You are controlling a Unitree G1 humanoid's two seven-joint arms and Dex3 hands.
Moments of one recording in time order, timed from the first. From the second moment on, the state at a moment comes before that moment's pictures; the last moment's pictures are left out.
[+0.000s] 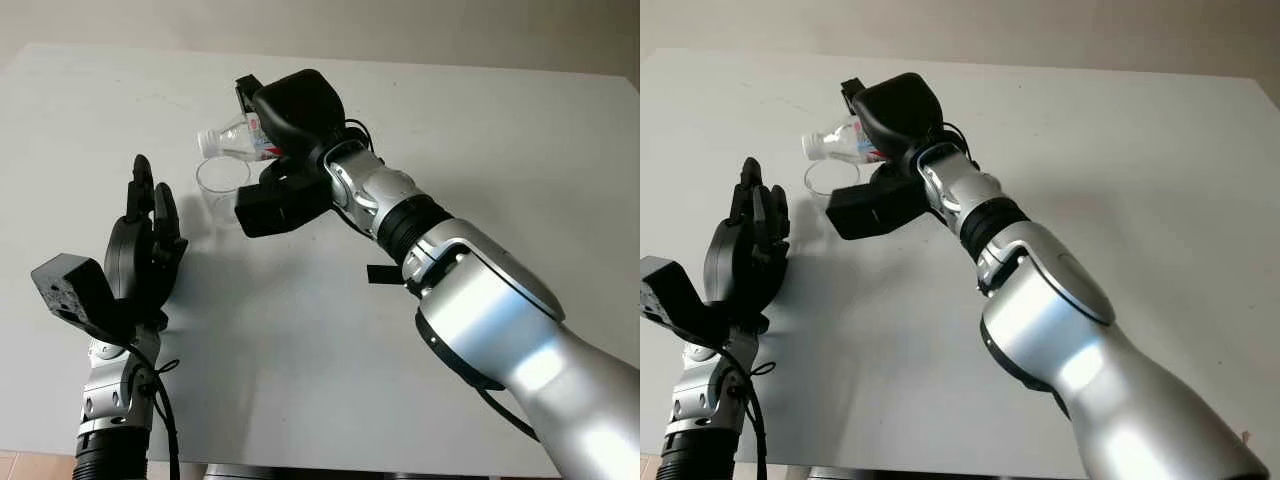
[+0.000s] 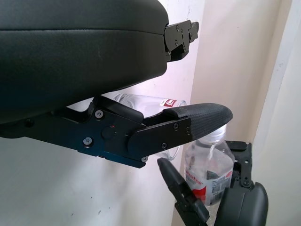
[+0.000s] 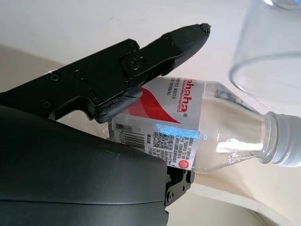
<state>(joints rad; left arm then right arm) -0.25 0.17 0.26 0.16 -0.30 -0.05 -0.17 -1.41 -0.05 0.72 1.37 -0.93 -0.07 -0.41</state>
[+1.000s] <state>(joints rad) -0.25 0.17 0.26 0.18 -0.30 -0.07 -0.18 -1.43 -0.10 0.90 1.38 -1.10 -0.12 -0.54</state>
